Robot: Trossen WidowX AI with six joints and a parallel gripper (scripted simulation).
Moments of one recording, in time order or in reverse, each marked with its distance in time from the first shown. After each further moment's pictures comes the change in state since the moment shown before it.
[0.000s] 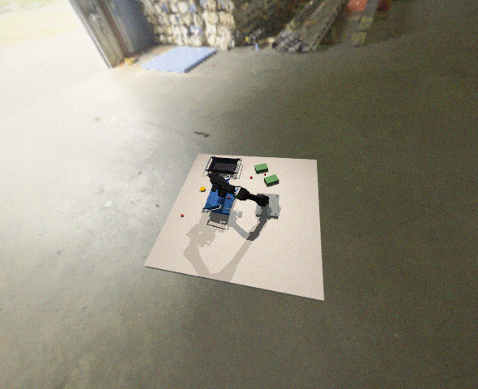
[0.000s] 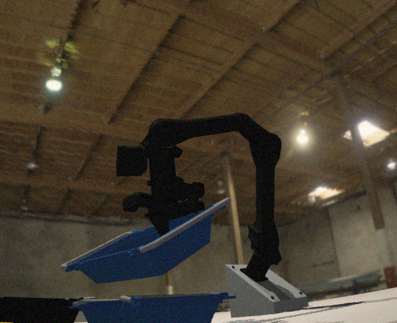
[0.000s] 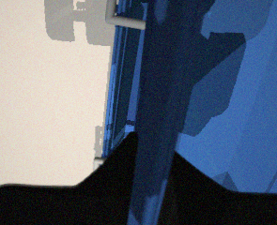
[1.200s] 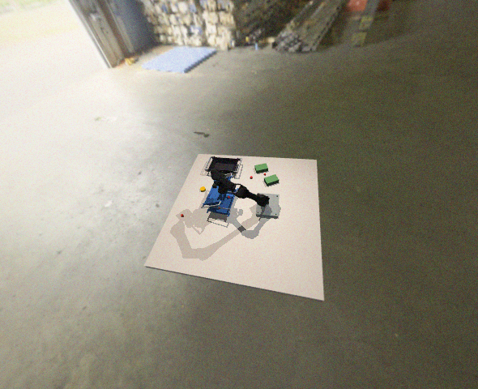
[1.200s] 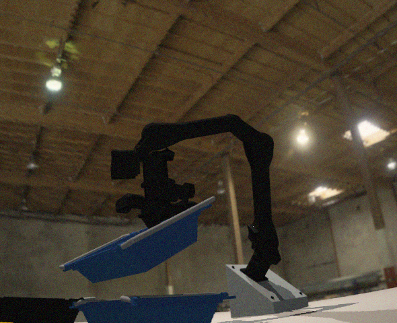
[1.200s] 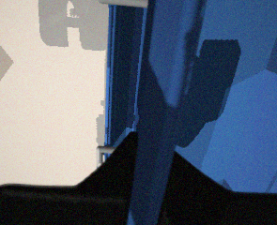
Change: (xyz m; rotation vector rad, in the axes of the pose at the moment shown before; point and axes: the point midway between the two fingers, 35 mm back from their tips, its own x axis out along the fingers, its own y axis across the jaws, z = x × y) arm -0.004 0.000 -0.026 0.069 -0.024 -0.018
